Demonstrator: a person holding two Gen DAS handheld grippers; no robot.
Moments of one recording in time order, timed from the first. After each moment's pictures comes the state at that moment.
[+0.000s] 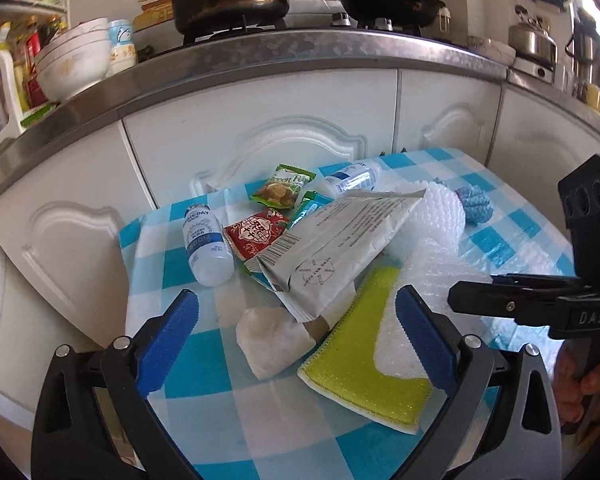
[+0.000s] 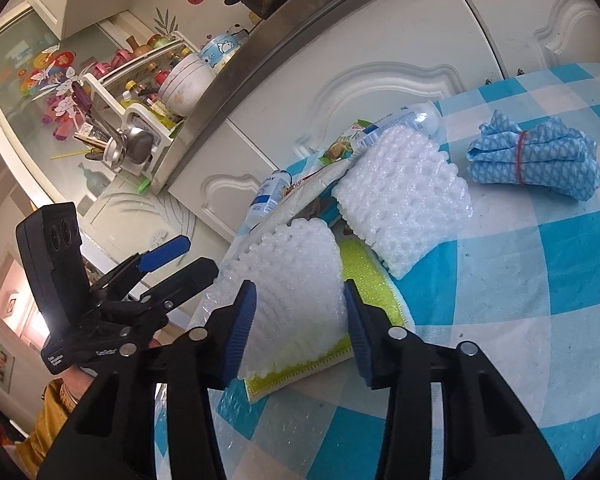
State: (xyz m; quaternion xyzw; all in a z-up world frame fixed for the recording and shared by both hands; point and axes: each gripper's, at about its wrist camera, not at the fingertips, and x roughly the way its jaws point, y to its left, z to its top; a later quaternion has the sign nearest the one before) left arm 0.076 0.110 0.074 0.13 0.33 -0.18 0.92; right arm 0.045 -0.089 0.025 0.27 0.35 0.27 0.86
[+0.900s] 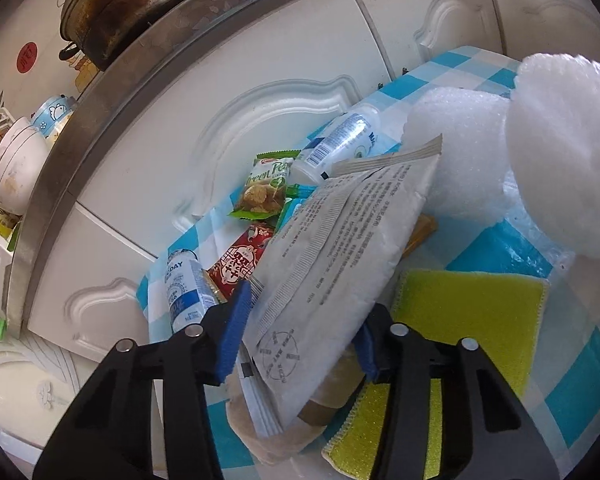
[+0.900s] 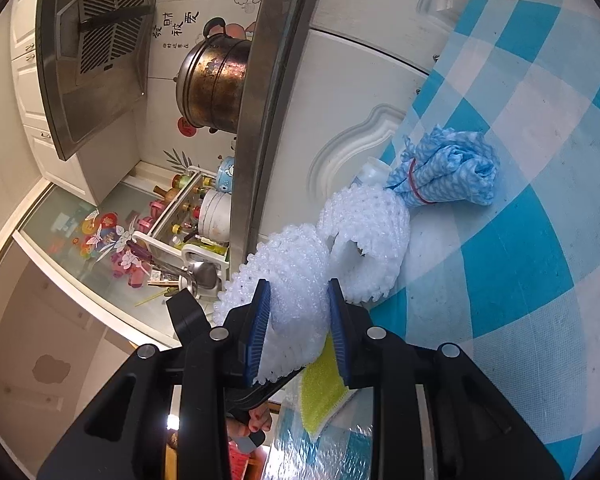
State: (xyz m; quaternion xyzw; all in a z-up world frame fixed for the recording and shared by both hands) left arm 0.119 0.030 0.037 0.33 0.35 -0.12 0.87; right arm 0.045 -0.192 -0.007 0.53 0.24 0.30 0.76
